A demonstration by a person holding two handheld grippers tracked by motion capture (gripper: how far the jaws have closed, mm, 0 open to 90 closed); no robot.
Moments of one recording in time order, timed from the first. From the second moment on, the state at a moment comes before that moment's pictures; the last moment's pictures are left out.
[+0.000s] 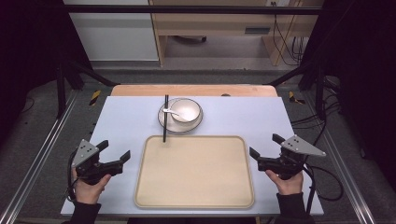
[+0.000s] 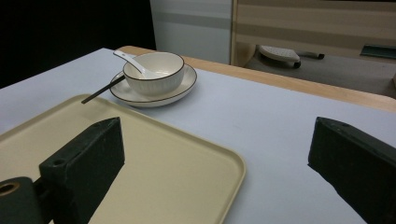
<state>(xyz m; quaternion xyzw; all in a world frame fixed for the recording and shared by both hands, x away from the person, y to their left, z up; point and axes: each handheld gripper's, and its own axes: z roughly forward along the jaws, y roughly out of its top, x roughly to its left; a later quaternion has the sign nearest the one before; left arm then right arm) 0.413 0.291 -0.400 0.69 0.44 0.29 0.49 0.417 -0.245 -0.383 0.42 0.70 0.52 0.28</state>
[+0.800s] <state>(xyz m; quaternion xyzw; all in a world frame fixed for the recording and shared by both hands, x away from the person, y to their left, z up) 0.427 0.260 -0.397 0.70 0.44 0.29 0.48 0.417 -0.243 -0.385 0.42 0.70 0.51 0.27</state>
